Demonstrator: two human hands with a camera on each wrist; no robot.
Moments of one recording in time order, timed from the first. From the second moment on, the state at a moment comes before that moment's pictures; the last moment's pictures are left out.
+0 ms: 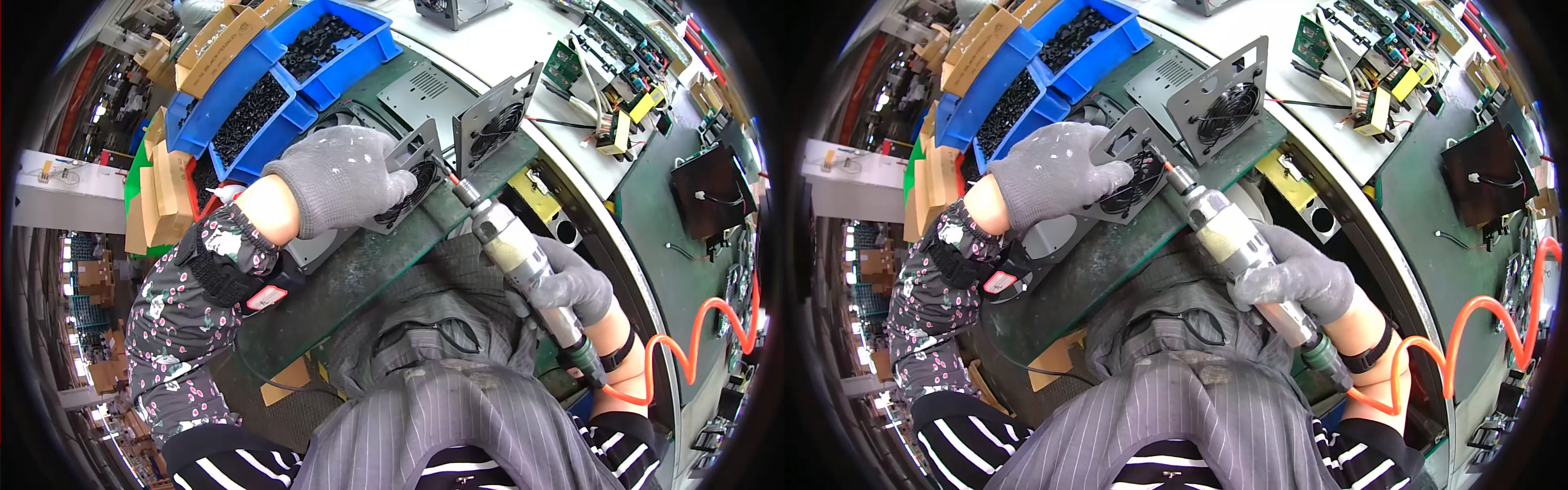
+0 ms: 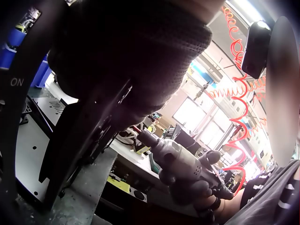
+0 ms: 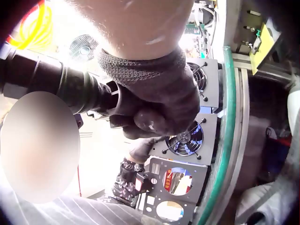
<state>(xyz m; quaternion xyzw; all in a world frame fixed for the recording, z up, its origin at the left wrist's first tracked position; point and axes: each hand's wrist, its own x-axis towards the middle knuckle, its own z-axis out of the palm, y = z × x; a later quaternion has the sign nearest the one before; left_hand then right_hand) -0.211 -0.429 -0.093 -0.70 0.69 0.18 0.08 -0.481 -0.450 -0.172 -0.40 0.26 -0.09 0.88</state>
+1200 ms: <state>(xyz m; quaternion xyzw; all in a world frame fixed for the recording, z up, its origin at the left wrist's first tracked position) -0.216 -0.278 -0.234 -0.30 -0.01 0.76 -0.58 -0.478 -0.405 -0.232 -0.66 0.37 0.03 0.65</state>
